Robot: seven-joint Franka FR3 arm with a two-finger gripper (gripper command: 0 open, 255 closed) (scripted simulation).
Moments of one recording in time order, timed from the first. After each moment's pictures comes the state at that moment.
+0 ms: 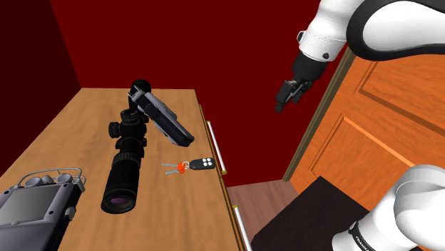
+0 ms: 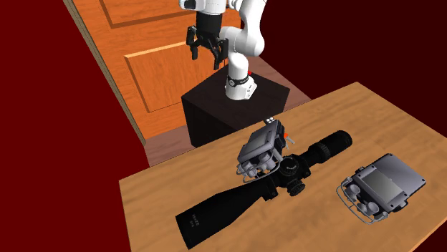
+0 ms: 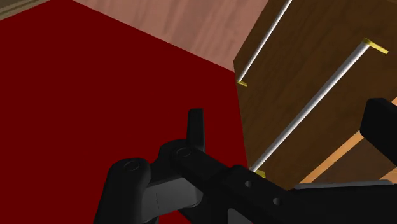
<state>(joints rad) 0.08 -0.65 0.21 -2.30 0.03 1.82 0.17</state>
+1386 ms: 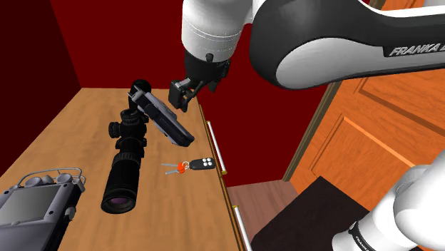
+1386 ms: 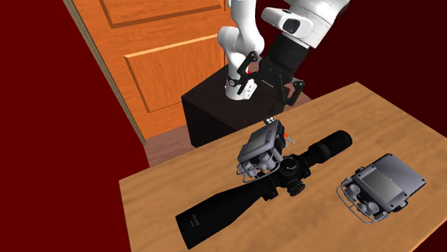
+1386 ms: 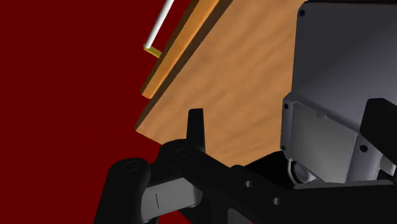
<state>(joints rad) 0.07 -0.03 0.78 -1.71 -0.48 1.84 0.71</state>
